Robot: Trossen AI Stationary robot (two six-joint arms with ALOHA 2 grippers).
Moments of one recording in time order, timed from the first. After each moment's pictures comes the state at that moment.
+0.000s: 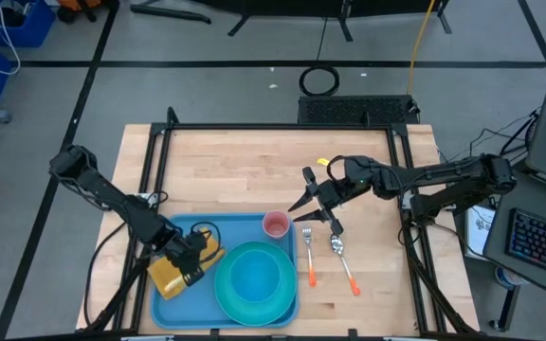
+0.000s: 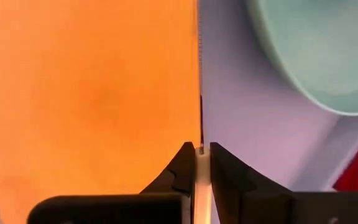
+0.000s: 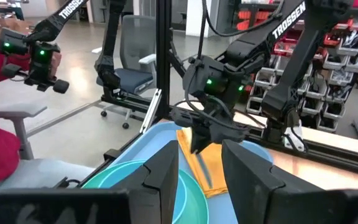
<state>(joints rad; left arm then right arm) -0.64 1.27 0.62 -0.50 0.11 -1.32 0.00 1.28 0.89 0.28 -0.44 -0.09</state>
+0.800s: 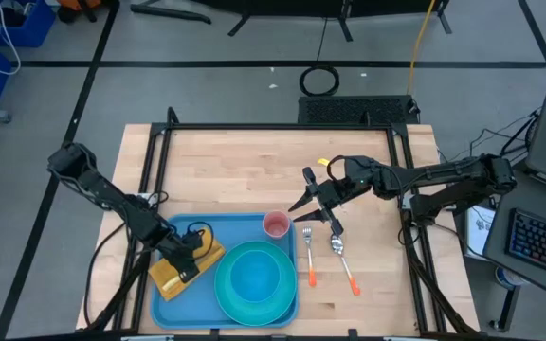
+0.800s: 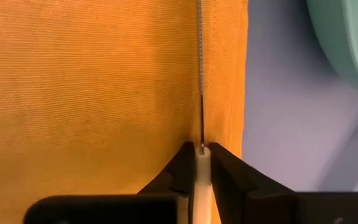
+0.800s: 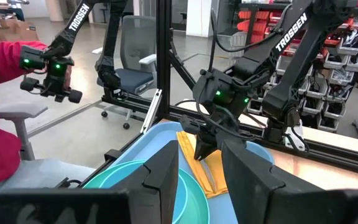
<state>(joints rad) -0.67 1.25 0.40 -0.29 0.11 -1.36 0.00 1.28 0.89 0.28 -0.44 -0.09</state>
